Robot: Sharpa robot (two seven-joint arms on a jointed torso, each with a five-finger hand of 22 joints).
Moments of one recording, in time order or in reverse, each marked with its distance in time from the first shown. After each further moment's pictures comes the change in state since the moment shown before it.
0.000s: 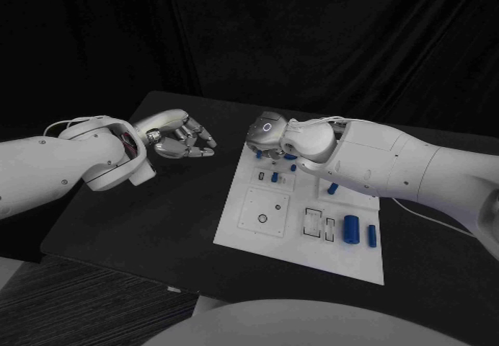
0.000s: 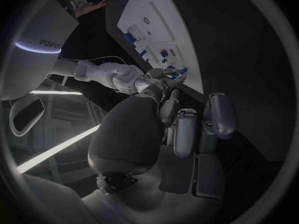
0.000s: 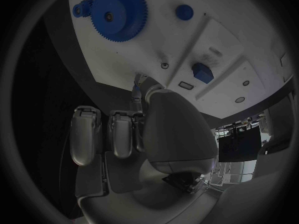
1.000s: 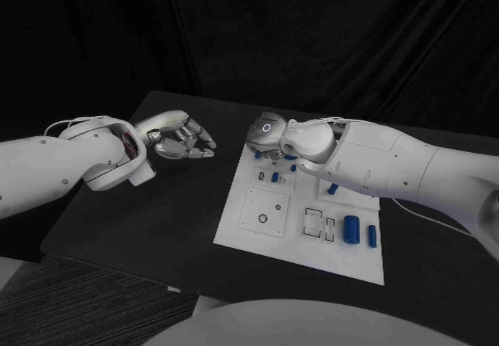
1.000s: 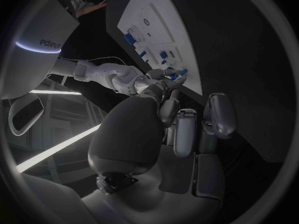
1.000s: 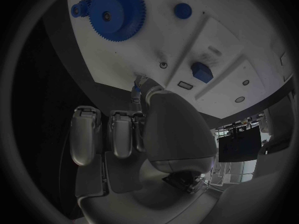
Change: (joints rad) left arm 0.000 0.001 0.000 -0.002 0.000 0.013 -0.008; left_hand 0.000 0.000 0.000 0.000 0.000 0.000 0.000 0.000 0.000 0.000 0.000 0.000 0.000 0.000 0.000 0.000 0.000 0.000 0.000 0.000 0.000 0.000; right arm -0.001 0.002 0.000 0.001 0.000 0.007 0.000; right_hand -0.014 0.014 -0.008 -0.008 0.000 -0.030 -0.001 -0.032 0.012 0.000 0.000 0.000 0.000 0.000 0.000 0.000 0.000 0.000 0.000 0.000 0.000 0.000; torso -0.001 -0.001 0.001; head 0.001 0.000
